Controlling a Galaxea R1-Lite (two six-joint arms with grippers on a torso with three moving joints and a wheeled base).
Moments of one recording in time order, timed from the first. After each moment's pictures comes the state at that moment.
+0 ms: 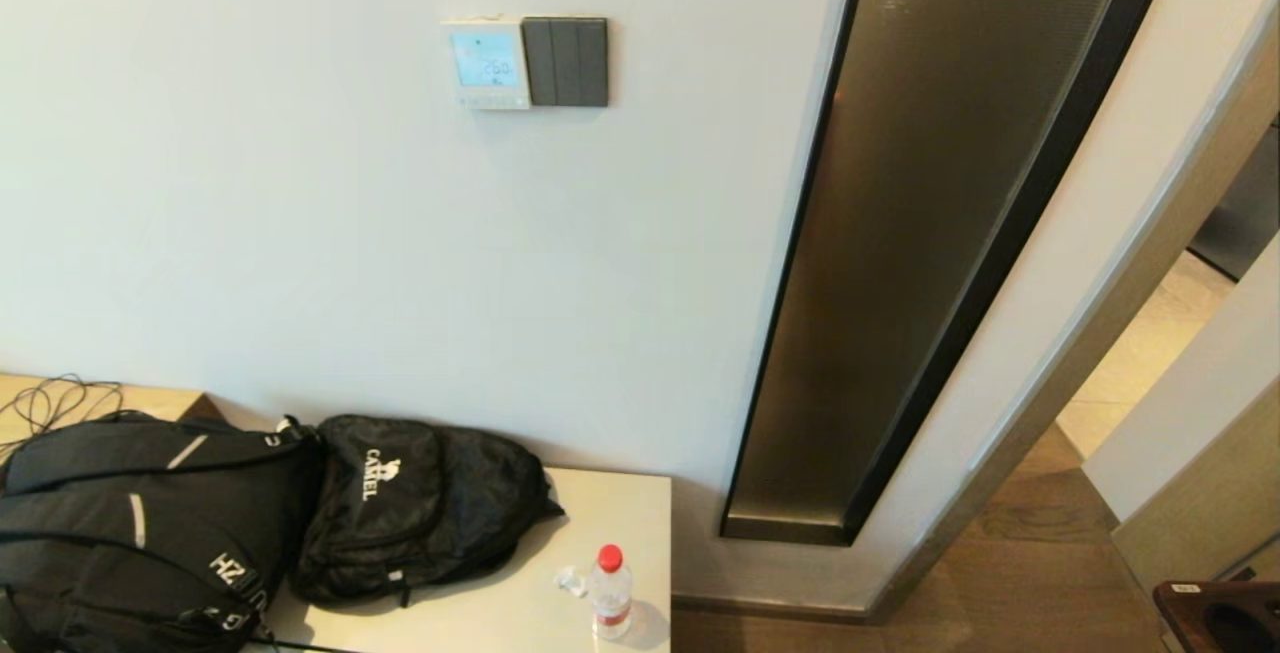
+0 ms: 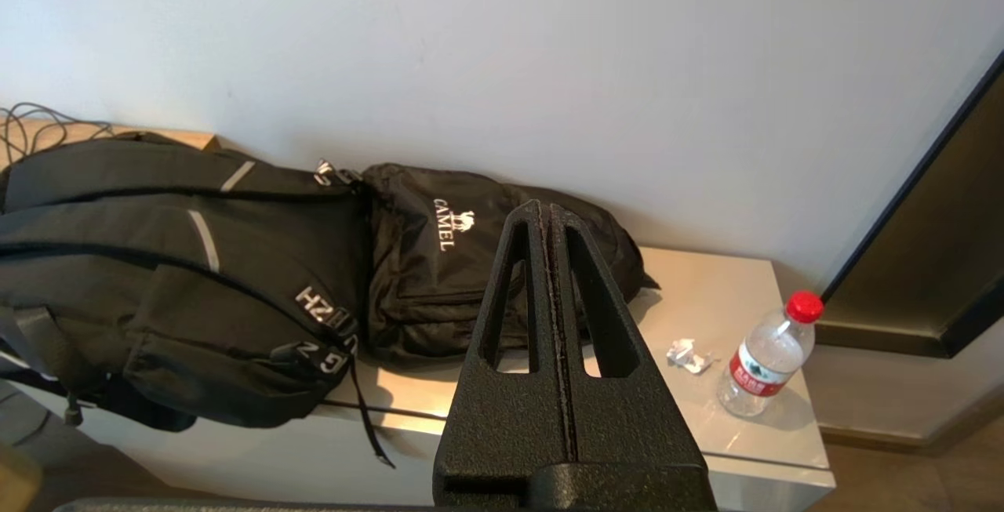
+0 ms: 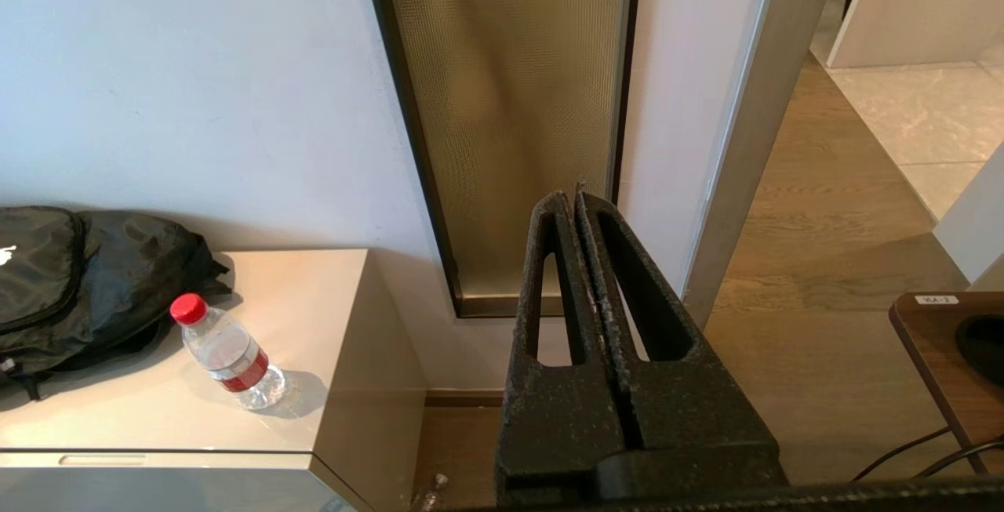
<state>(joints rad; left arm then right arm) 0.01 0.00 0.00 0.00 0.01 0.00 0.00 0.01 0.00 -0.01 0.01 0.01</state>
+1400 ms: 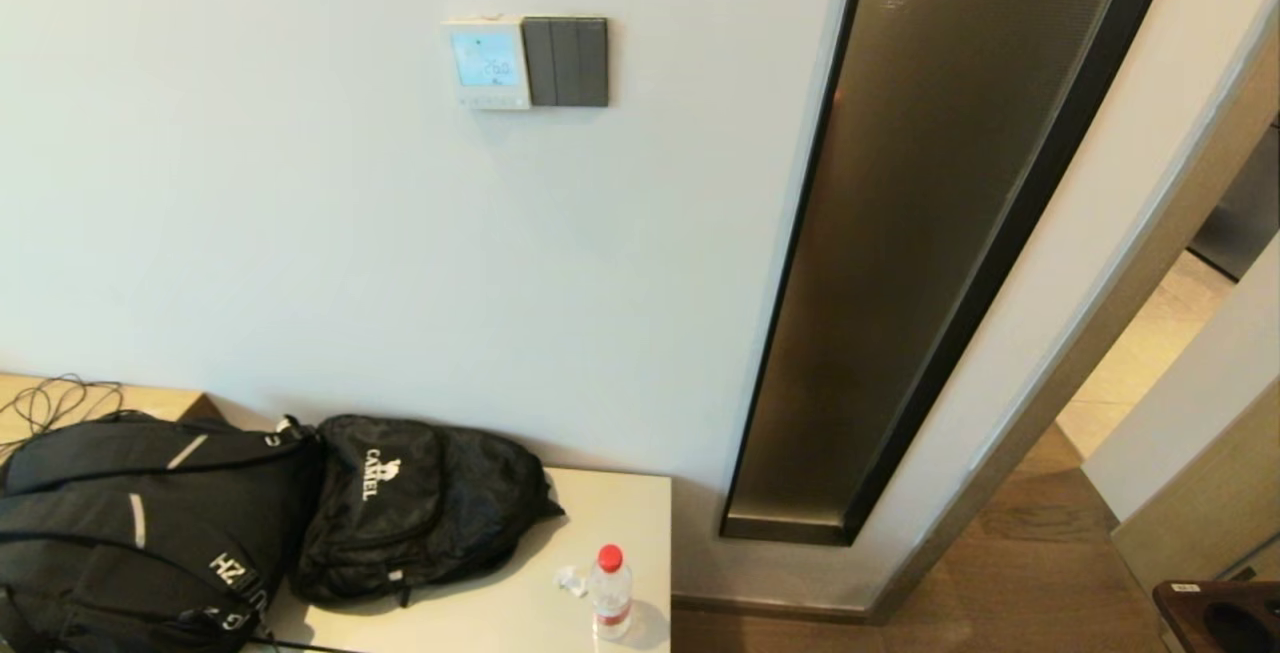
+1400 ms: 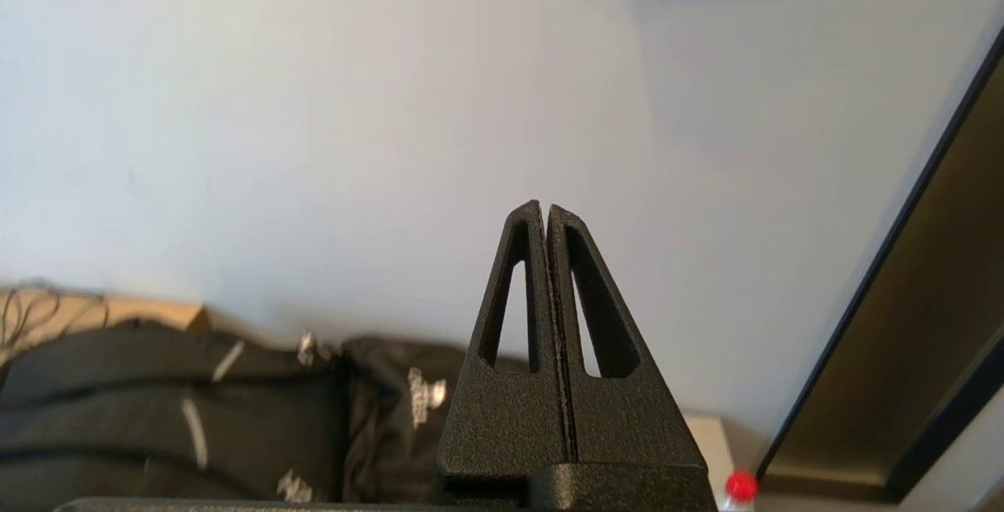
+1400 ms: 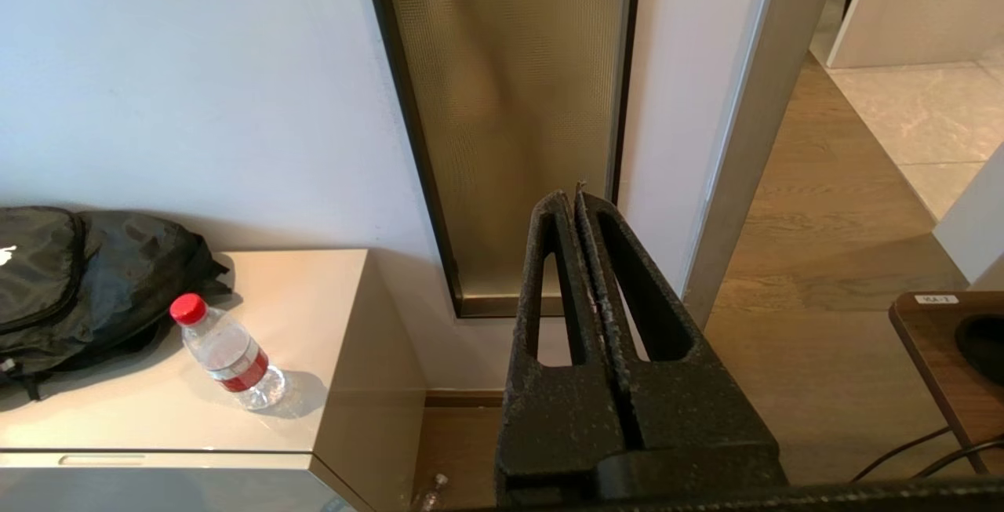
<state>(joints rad) -0.01 0.30 -0.35 -0.15 -0.01 -0.02 -0.01 0.01 0.00 -0.01 0.01 0.01</state>
